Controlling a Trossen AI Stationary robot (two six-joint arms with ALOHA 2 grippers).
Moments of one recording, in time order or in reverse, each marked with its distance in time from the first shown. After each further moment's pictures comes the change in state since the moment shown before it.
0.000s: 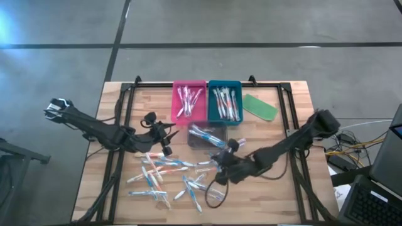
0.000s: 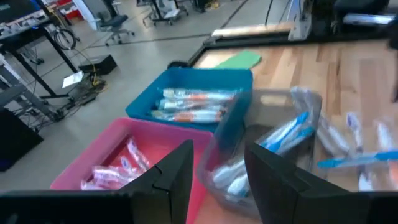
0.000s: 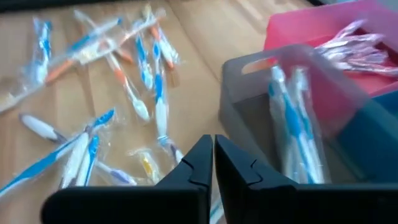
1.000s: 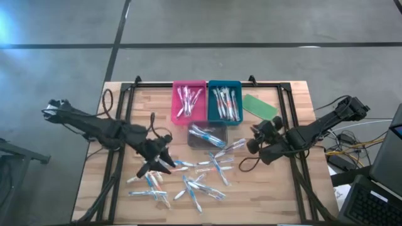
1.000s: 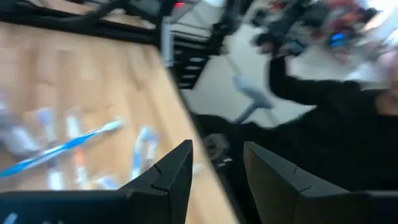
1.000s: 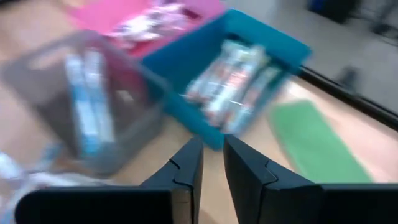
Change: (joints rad) left arm 0.044 -0.019 0.177 -0.048 1.135 -0.212; right arm -0.015 -0.552 -0.247 -0.766 0.237 0.581
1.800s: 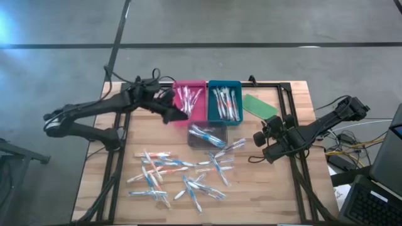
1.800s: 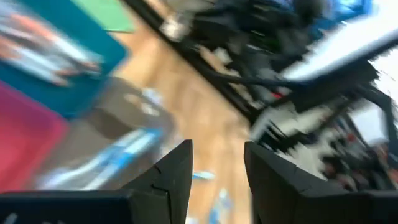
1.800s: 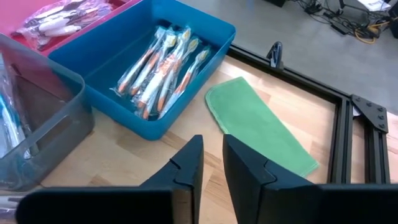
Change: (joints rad) left arm 0.696 0.108 0.048 0.004 0.291 -0.260; right arm 0.000 0.000 0.000 -0.372 0.017 0.382
